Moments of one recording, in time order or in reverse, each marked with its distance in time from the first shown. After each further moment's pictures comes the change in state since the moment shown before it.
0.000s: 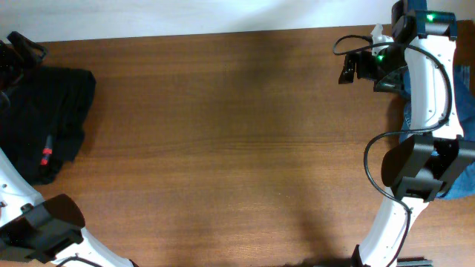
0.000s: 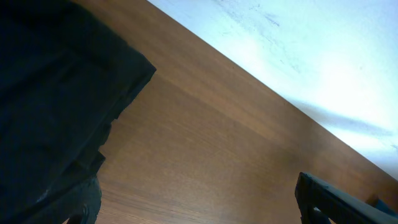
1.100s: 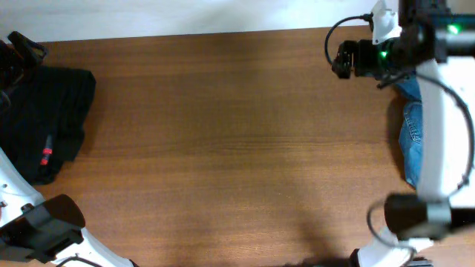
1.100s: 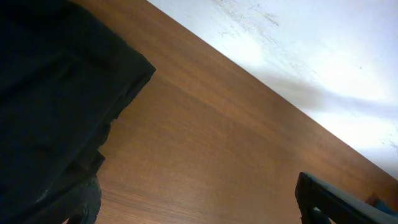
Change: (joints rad) left arm 0.000 0.000 0.000 0.000 0.000 0.000; right arm 0.134 -0.335 0.000 0.000 0.000 0.000
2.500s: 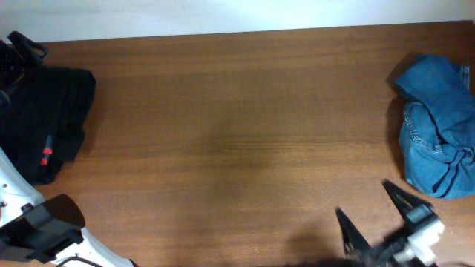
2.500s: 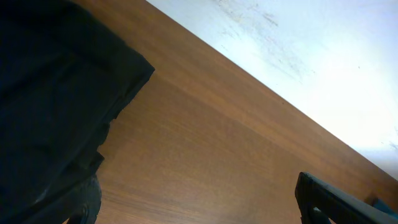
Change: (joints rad) left arm 0.000 0.000 0.000 0.000 0.003 0.000; right arm 0.317 -1.732 -1.426 0.755 0.046 -0.015
